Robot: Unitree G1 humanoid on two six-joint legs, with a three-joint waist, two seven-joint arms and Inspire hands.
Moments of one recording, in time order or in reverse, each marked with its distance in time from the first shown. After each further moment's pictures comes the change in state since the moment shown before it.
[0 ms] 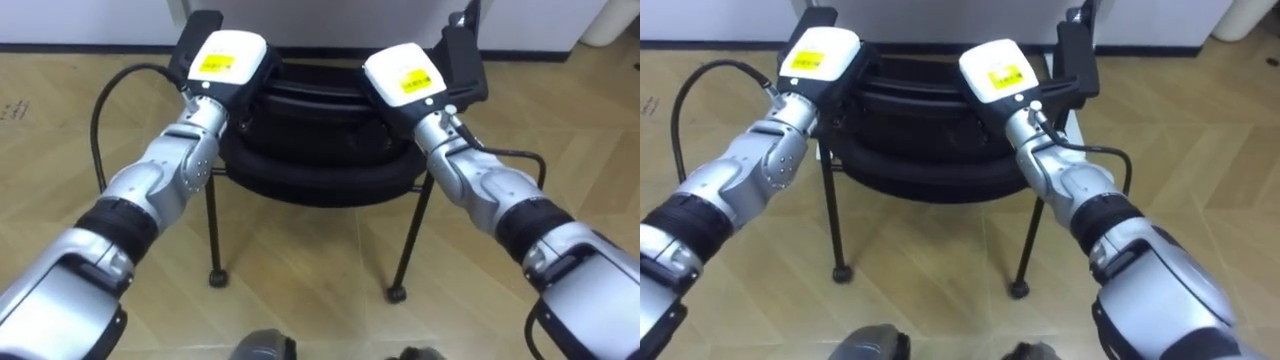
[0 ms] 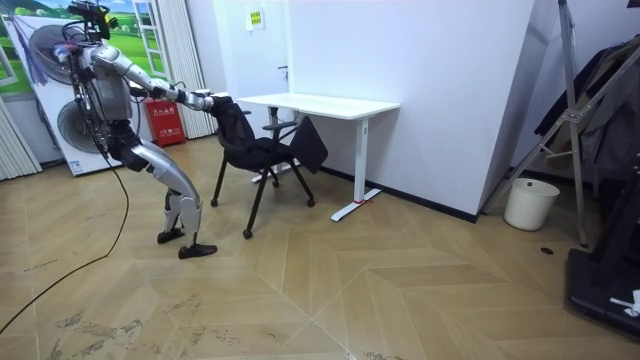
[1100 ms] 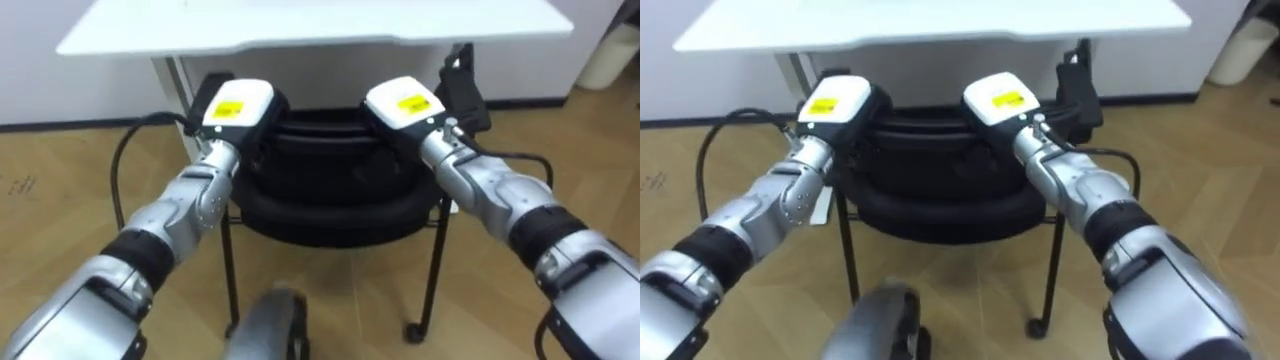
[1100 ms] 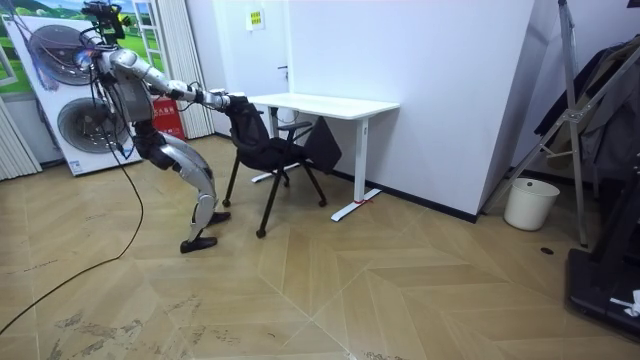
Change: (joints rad) left arm 0.084 -0.069 -0.008 0.088 -0.029 -0.043 0.060; right arm 0.072 -0.033 -0.034 -0.015 -0.067 -0.084 0.114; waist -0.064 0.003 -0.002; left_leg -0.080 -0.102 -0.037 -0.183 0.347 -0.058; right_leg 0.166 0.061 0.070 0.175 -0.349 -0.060
